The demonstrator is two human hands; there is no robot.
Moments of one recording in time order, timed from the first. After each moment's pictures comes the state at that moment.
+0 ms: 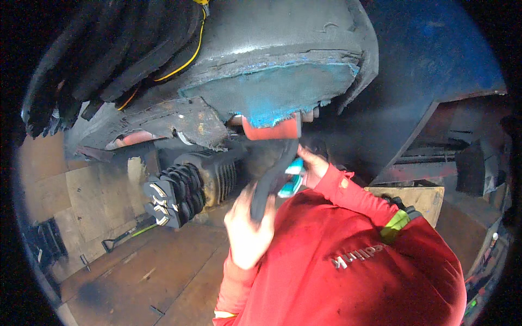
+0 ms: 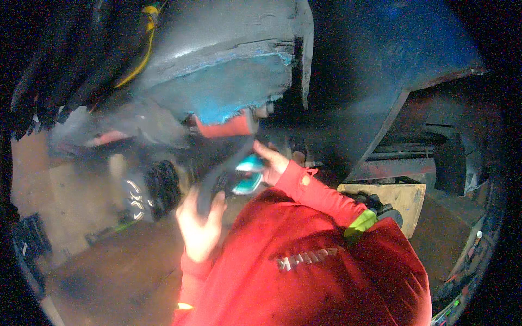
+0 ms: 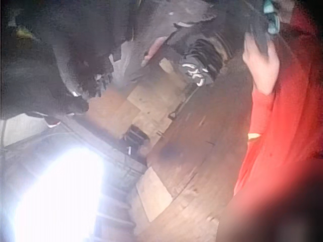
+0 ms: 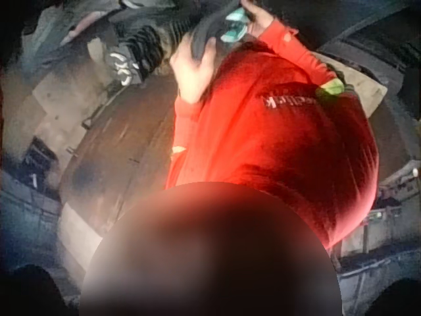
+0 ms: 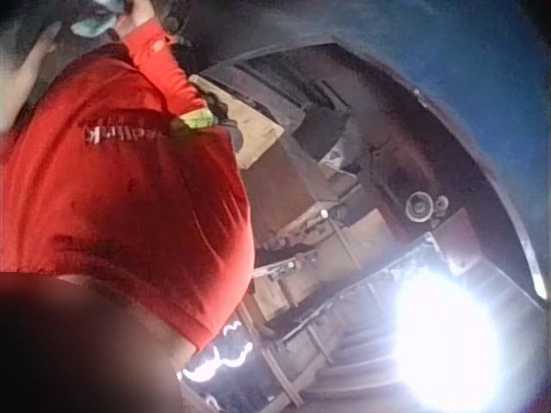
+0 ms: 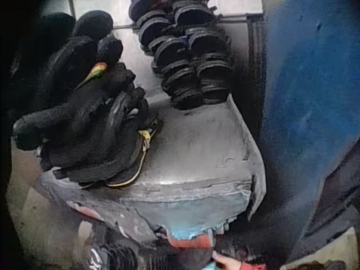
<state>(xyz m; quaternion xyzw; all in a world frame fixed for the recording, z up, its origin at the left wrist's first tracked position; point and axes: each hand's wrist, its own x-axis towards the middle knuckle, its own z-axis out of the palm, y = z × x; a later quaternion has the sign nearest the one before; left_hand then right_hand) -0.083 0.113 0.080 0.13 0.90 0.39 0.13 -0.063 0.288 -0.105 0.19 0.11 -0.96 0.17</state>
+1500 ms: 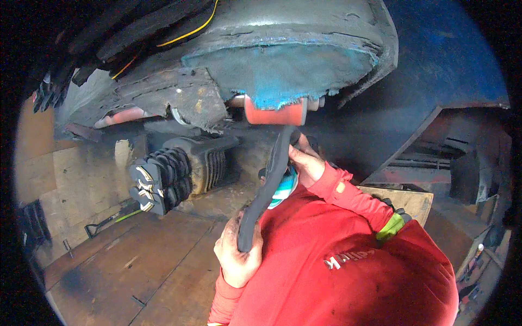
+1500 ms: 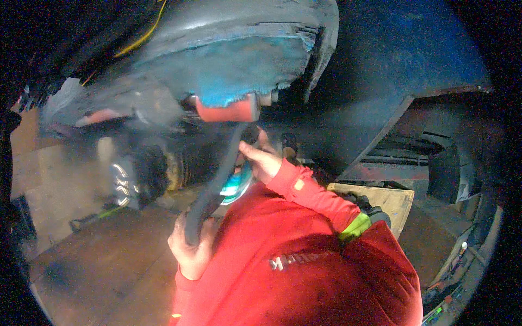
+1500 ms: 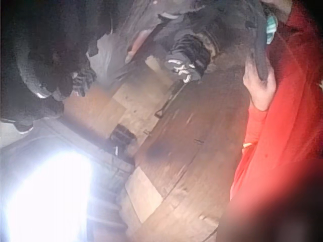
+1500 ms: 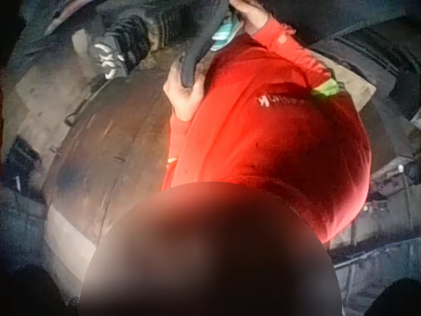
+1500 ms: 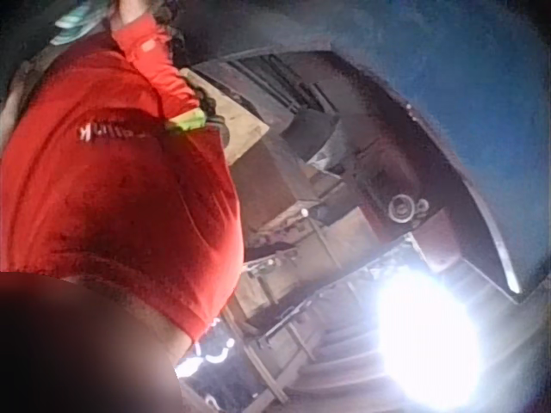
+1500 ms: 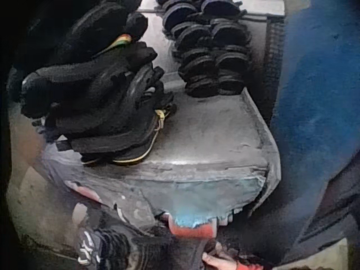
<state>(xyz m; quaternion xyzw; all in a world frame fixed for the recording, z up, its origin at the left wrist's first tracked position) -0.027 0.065 0.078 0.11 0.90 0.40 0.09 -0.060 0.271 -0.085 0.17 0.27 -0.94 0.09</state>
